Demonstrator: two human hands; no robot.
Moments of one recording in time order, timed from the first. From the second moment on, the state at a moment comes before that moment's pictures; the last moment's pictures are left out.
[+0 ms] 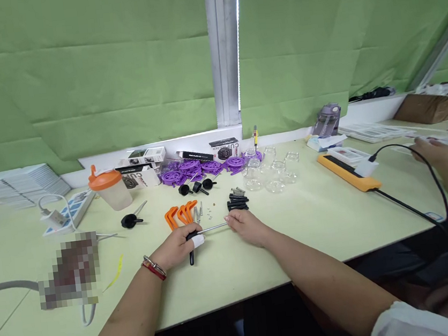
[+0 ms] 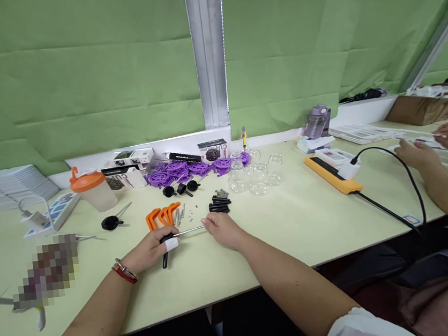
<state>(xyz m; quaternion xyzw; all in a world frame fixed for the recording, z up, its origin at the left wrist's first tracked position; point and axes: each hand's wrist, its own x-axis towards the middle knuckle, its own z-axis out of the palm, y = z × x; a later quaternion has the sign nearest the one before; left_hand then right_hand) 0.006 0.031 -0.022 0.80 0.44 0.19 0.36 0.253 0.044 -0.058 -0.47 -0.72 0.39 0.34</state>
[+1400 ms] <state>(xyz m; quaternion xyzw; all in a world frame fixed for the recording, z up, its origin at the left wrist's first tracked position) 0.006 0.035 -0.018 0.80 0.44 0.19 0.36 0.259 0.046 -0.051 -0.43 -0.61 0.55 0.37</state>
